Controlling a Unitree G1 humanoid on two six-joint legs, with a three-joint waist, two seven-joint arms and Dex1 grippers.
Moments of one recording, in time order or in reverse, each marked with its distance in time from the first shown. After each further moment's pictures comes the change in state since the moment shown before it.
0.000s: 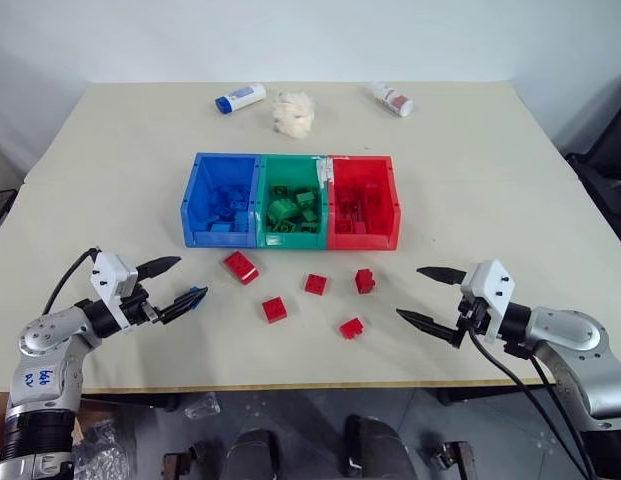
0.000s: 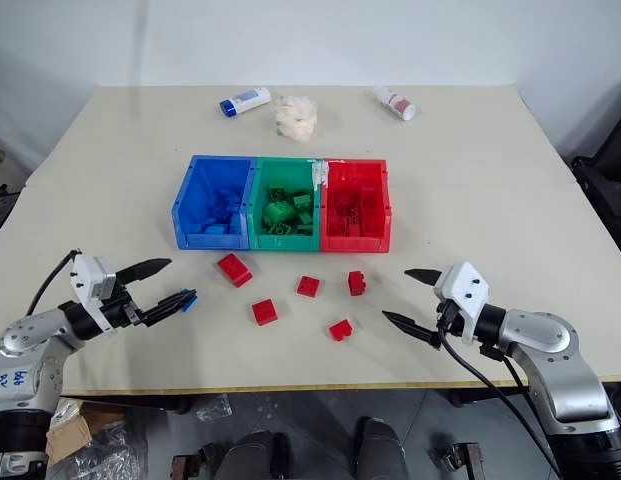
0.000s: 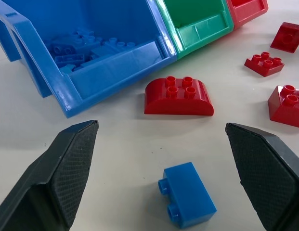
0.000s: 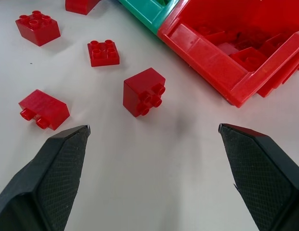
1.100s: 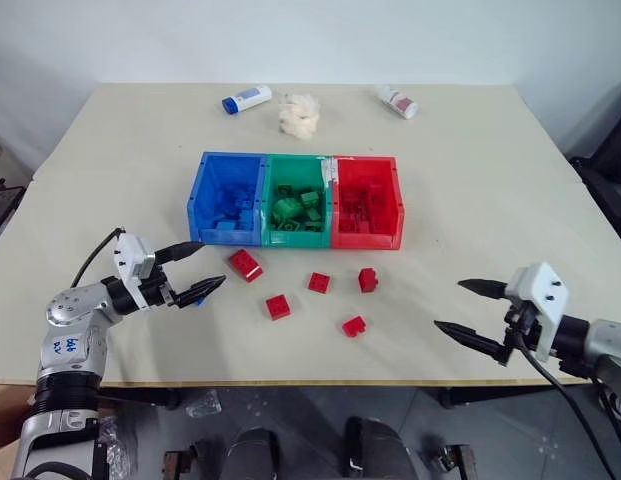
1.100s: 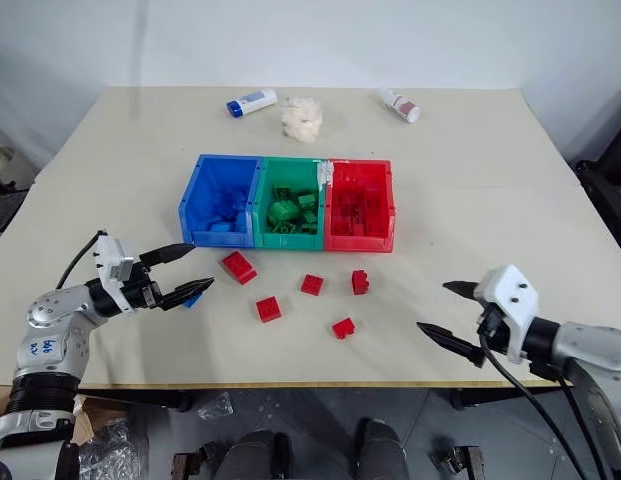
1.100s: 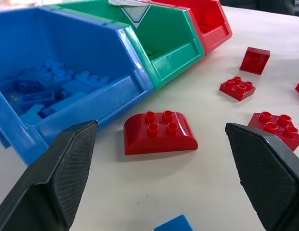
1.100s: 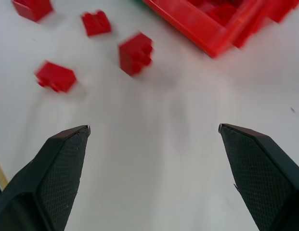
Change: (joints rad) left arm -0.196 -0.049 -0.069 0.196 0.011 -0.077 -0.149; right arm 0.119 -0.129 -0.180 -0.220 0.118 0.321 -0.004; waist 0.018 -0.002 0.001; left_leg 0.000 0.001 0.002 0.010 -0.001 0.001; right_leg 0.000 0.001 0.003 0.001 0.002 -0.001
